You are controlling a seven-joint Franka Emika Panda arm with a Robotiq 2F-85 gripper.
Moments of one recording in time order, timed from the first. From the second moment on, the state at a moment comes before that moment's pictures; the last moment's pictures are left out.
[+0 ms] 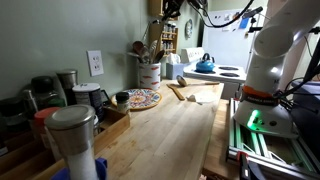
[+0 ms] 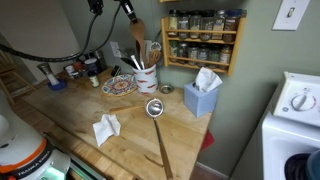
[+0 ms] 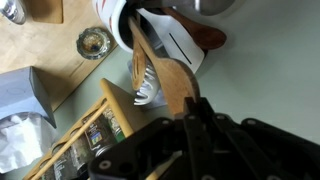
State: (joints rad) arm -0.18 -0.51 -0.16 -2.31 0.37 2.33 0.20
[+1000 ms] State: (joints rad) arm -0.18 -0.71 -0.10 -2.30 0.37 2.11 0.36
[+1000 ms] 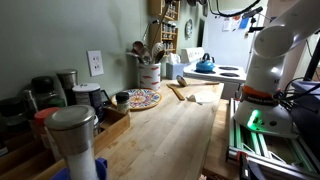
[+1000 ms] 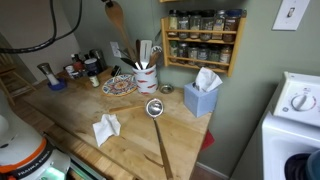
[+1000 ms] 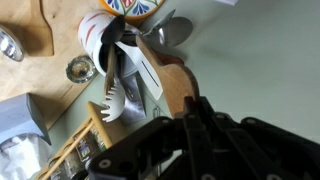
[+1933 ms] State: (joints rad) arm -0.18 -0.69 -0.16 -2.29 0.46 1.63 0.34
